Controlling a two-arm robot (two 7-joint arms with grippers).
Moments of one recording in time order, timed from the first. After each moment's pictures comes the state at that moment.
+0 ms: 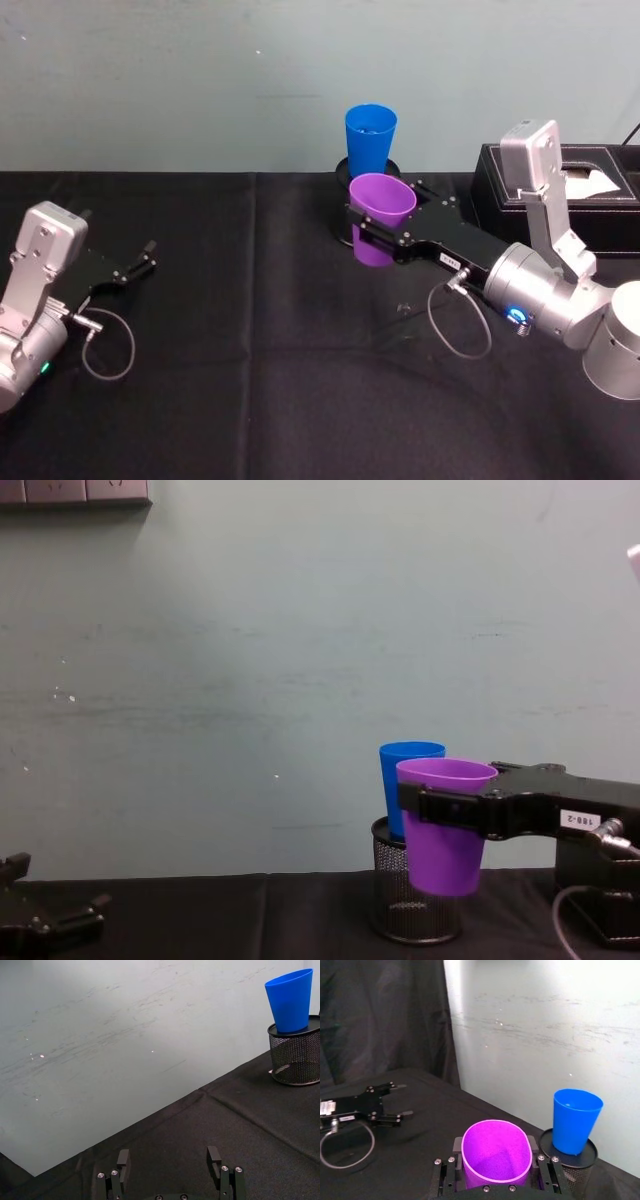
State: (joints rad) left arm -0.20 0.60 0.45 -1.41 -0.25 -0.12 0.03; right arm 0.30 0.43 -0.40 -1.55 0.42 0.07 0.43
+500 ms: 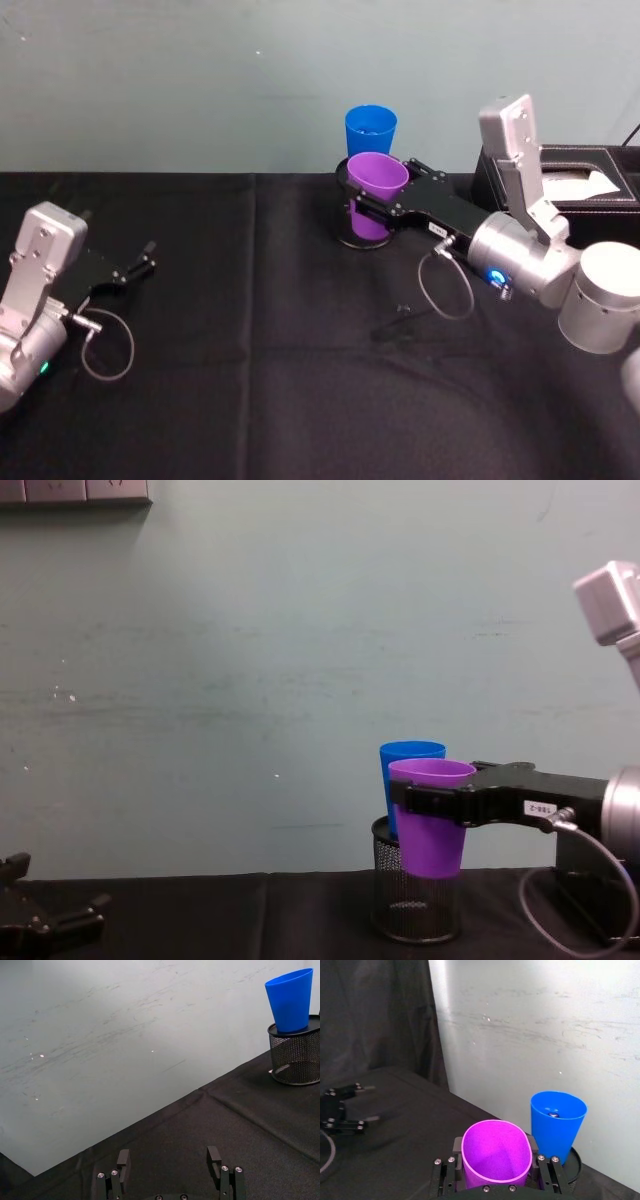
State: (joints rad) left arm -0.20 0.60 0.45 -1.41 -0.25 -0.12 0.03; right arm 0.47 0.35 -0.43 -1.28 0.39 0.02 0.47
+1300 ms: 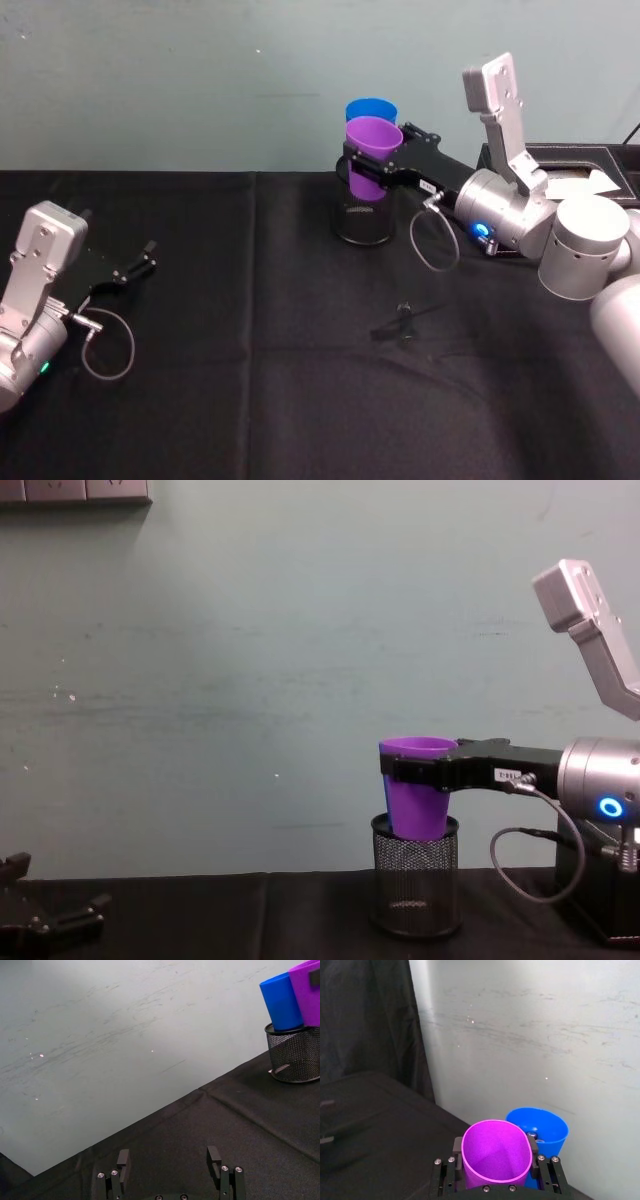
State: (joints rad) left arm -0.20 0.60 0.45 -1.41 -0.25 -0.12 0.03; right arm 0.65 0.25 -0.43 -1.01 0.35 -0.02 0.51
